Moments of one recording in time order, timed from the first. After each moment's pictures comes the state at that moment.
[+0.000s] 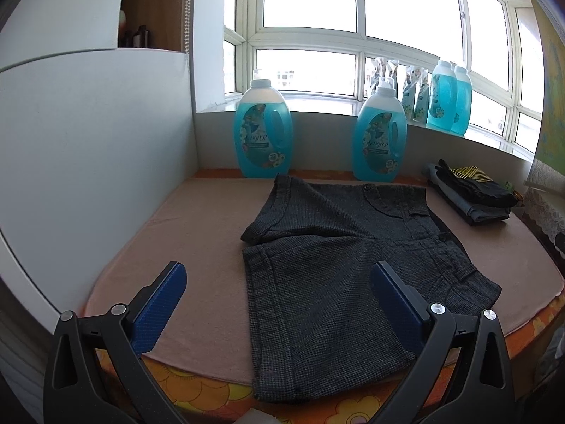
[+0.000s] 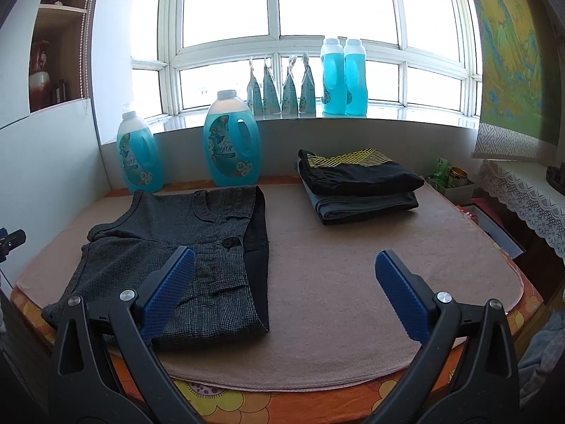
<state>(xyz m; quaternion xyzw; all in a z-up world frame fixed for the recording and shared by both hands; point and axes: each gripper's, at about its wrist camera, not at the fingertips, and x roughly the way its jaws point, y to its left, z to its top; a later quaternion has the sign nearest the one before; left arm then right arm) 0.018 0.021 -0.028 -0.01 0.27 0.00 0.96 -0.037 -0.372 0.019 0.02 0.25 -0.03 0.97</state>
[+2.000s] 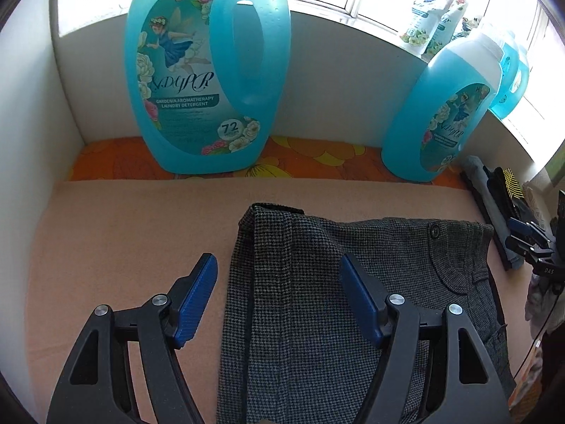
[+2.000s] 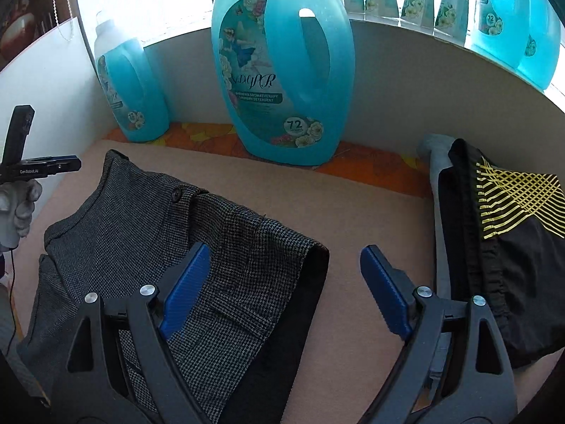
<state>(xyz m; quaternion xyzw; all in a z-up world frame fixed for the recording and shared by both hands) 0.400 0.043 -0.098 -0.05 0.47 -0.13 0.87 0.365 -0.355 -0.082 0.01 0.46 0.17 0.87</state>
